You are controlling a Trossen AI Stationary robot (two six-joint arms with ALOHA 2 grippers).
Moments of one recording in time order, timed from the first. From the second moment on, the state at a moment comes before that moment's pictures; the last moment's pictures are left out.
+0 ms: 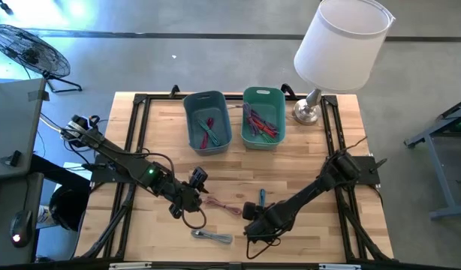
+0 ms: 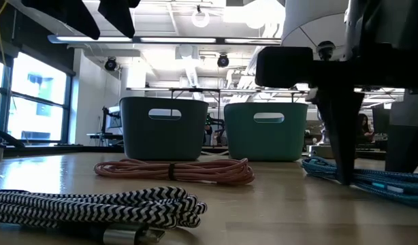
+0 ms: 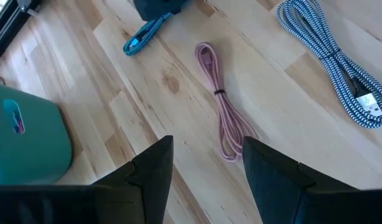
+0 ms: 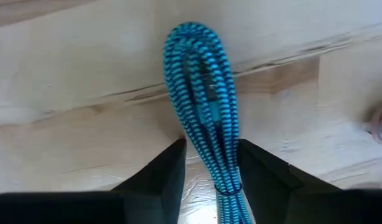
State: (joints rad) left arm -0.52 1.41 1.08 -0.58 -0.30 0.33; right arm 0.56 2.15 1.50 -0.93 0.17 -0.73
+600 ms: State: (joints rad) left arm -0.52 1.41 1.08 -0.25 -0.36 0.50; right arm 0.60 2.19 1.66 -1.11 0.67 -0.37
